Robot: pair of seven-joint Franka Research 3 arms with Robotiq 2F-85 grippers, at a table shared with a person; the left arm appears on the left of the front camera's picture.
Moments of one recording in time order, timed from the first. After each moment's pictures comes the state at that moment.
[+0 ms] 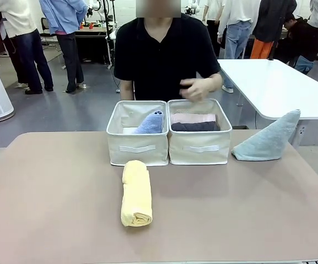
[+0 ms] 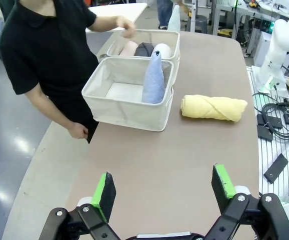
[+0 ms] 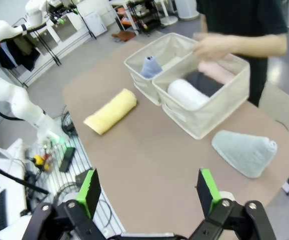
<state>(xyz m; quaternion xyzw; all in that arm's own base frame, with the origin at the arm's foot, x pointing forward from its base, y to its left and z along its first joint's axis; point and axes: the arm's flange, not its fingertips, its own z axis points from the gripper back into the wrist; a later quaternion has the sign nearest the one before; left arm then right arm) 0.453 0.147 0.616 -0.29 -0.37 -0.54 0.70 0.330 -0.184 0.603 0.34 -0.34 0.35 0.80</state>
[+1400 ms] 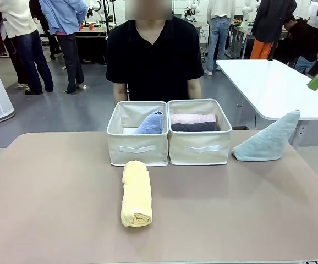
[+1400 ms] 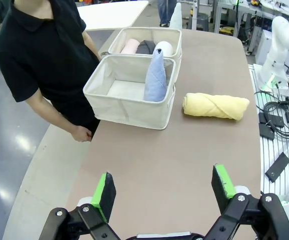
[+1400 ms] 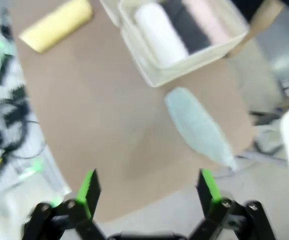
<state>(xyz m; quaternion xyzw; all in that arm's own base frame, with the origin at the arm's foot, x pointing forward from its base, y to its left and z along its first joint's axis) 0.455 0.147 0.616 -0.28 -0.37 -0.54 0.71 0.425 -0.043 0.641 0.06 -0.18 0.52 0.83</state>
